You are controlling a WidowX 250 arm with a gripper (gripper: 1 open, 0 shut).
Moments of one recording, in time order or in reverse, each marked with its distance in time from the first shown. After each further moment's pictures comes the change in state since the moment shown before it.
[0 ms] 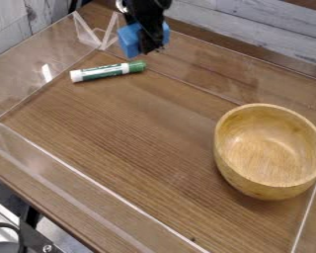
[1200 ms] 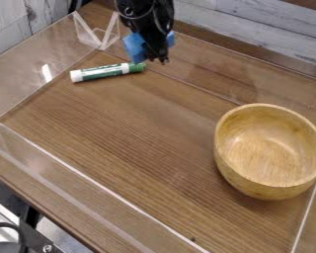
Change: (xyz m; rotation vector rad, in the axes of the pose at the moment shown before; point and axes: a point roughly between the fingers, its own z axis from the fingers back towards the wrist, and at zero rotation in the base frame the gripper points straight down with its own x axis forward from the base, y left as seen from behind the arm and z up) arm 0.001 -0.007 0.005 0.121 -0.143 0.018
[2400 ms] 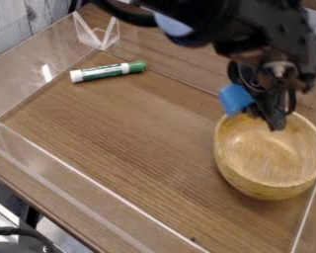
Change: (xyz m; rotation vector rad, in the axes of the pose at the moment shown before) arm 0.062 -0.136 0.031 -0.036 -0.044 -0.109
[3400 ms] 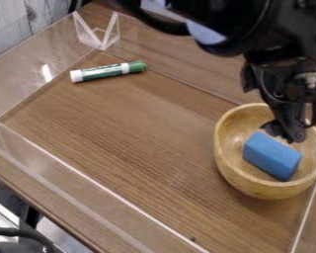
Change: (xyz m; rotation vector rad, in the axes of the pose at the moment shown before) arm 0.007 -0.017 0.004 -0.021 0.036 0.005
